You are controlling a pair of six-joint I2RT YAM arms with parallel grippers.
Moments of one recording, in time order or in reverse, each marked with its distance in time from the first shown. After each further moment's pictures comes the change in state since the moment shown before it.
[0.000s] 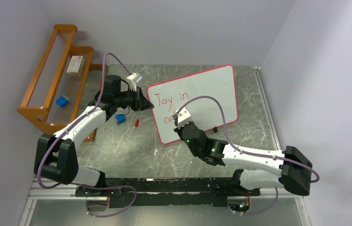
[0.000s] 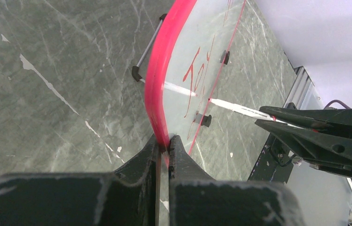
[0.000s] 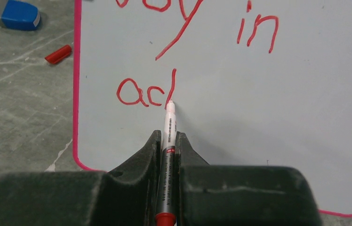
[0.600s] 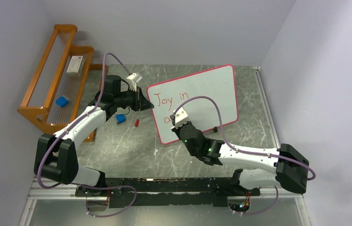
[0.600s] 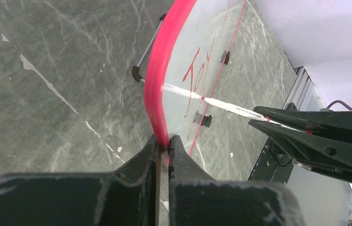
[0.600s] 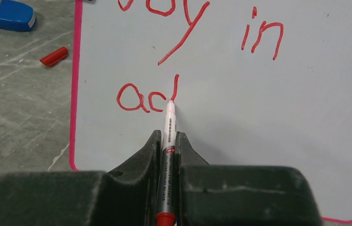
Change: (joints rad) left arm 0.000 0.001 0.000 0.000 0.000 0.000; right arm 0.000 0.046 0.000 0.076 0.020 -0.038
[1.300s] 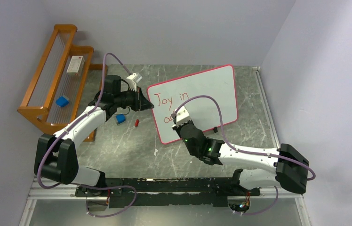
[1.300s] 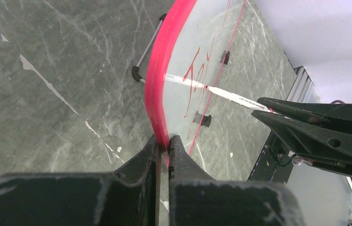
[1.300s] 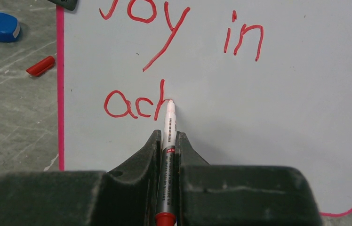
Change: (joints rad) left arm 0.000 0.000 0.001 0.000 0.001 0.000; right arm -0.005 0.001 0.000 0.025 0.048 -0.009
